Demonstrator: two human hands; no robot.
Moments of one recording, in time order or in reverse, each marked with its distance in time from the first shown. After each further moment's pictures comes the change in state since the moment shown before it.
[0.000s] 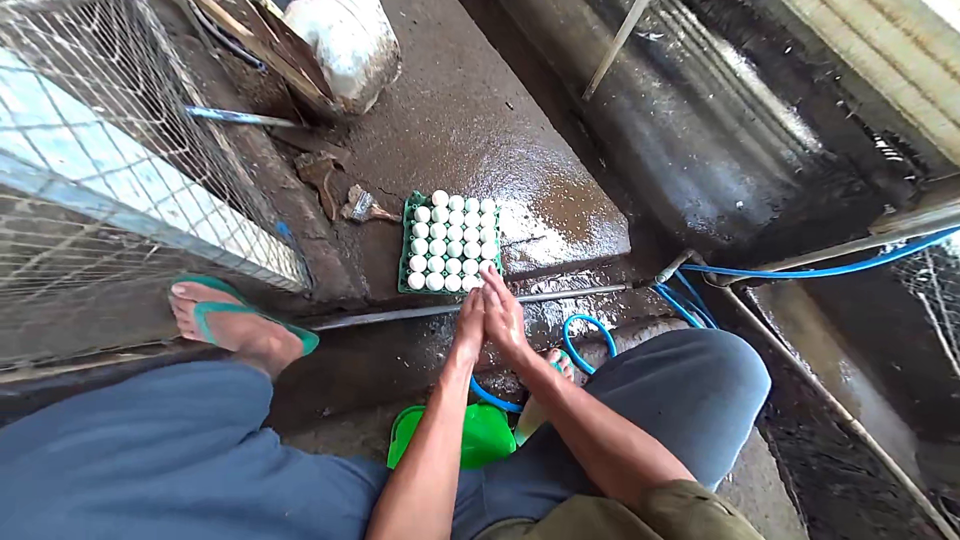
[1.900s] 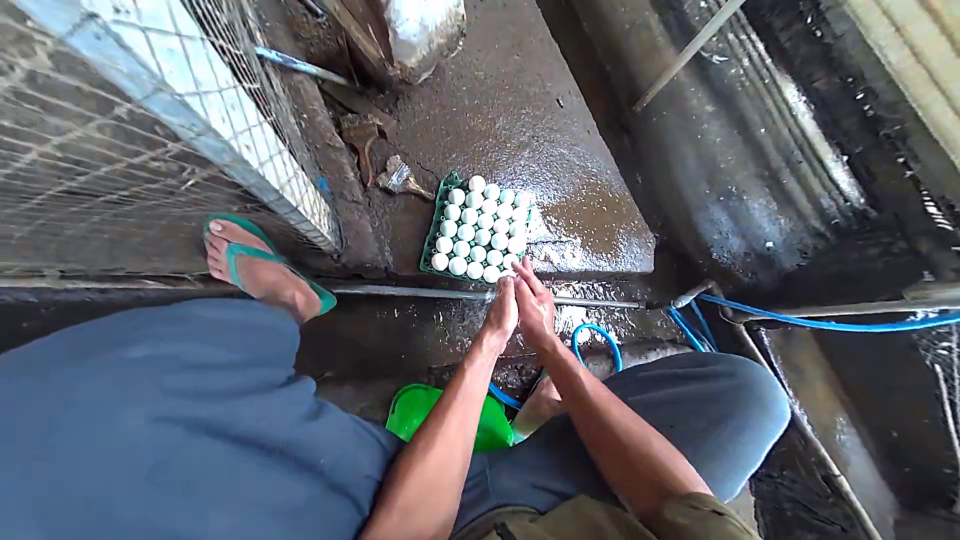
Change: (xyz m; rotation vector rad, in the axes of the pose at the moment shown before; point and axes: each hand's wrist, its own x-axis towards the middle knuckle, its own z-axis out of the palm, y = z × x) left_hand -0.003 0.010 0.001 -0.126 -0.011 -0.087; right_hand 0.013 0.012 0.002 0.150 -0.024 -0.004
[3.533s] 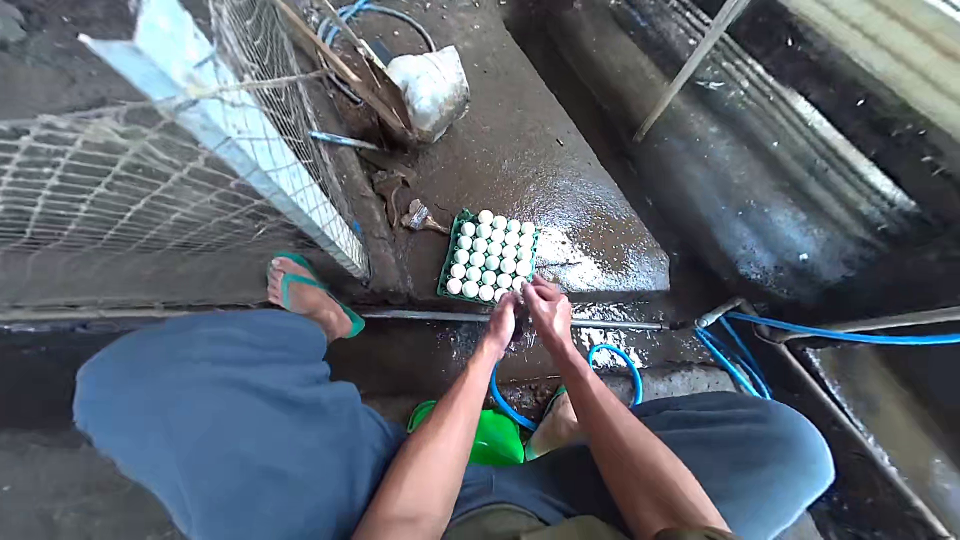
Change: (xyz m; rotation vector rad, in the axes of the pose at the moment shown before) left_hand 0.012 -0.014 0.002 0.006 -0.008 0.056; right_hand 0.007 -0.023 -0.032 -0.234 0.041 -0.045
